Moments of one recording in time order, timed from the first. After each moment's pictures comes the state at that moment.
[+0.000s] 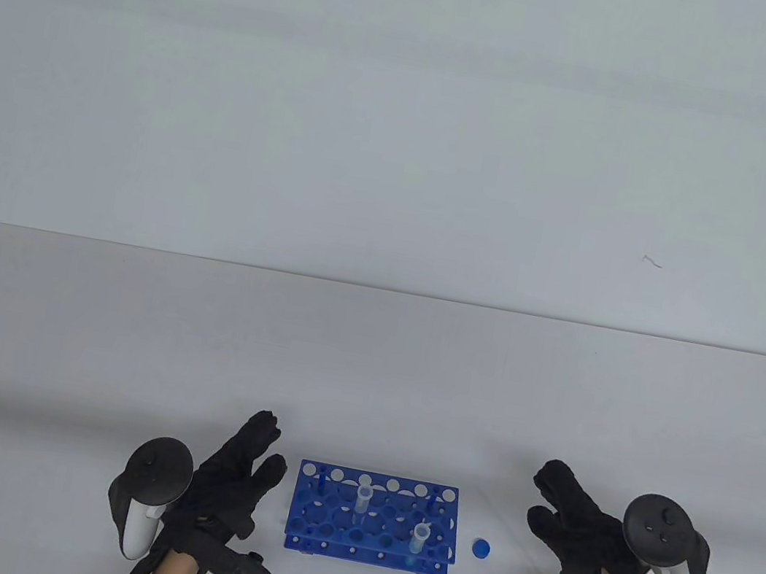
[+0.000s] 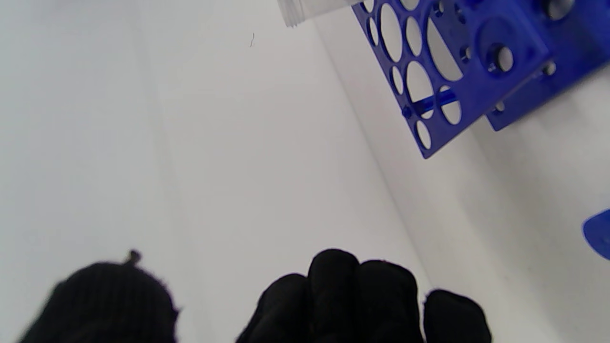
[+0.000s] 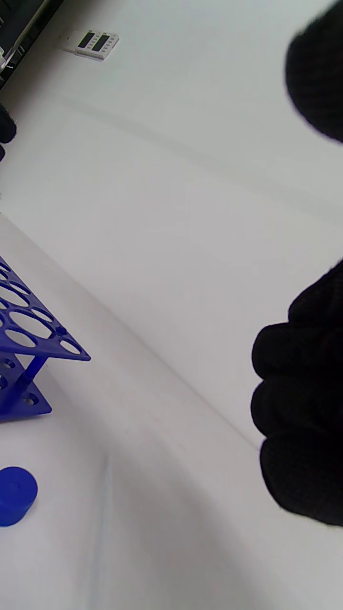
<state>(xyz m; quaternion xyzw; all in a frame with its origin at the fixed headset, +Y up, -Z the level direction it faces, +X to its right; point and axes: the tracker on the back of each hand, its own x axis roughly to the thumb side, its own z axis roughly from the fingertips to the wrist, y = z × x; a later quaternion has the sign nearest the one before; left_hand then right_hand) -0.203 -0.721 -0.337 0.02 -0.03 0.56 0.83 0.277 -0.696 -0.353 0.10 0.00 0.88 0.46</state>
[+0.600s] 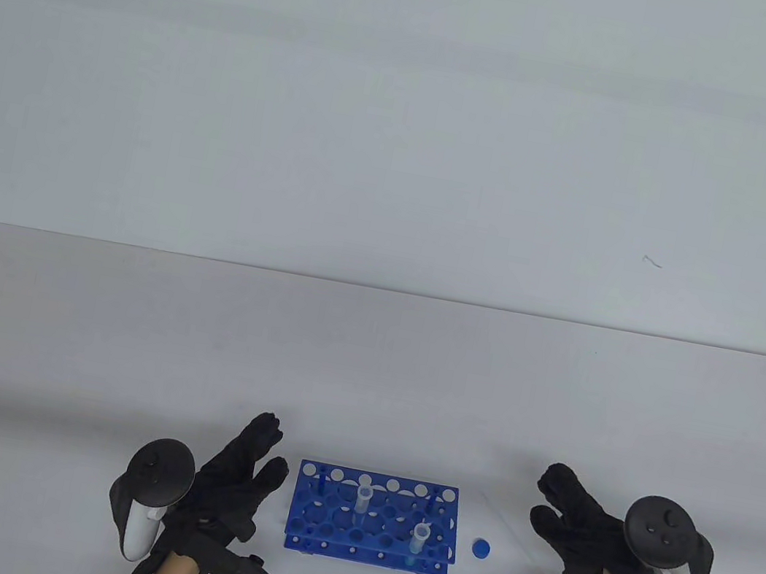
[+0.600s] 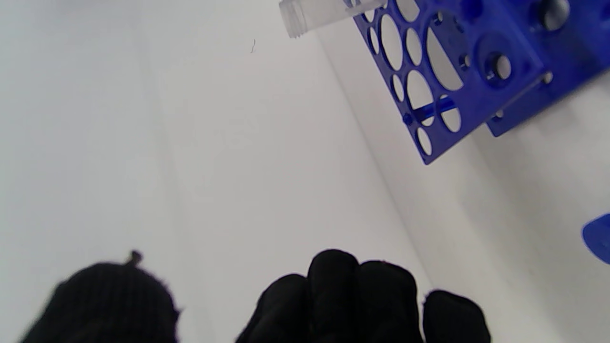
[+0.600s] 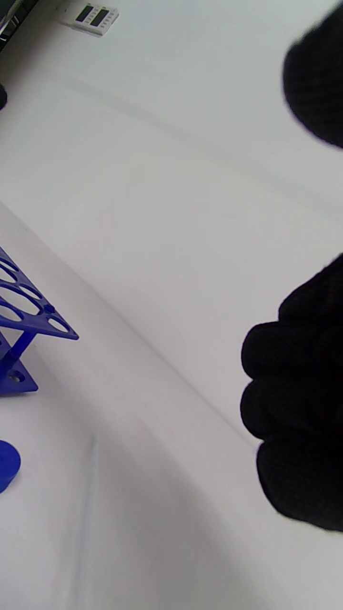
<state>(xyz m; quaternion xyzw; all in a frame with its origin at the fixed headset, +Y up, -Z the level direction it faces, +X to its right) -0.201 -0.723 -0.337 0.01 -0.03 0.56 0.83 0.281 -0.694 -0.351 0.08 -0.01 0.89 0.45</state>
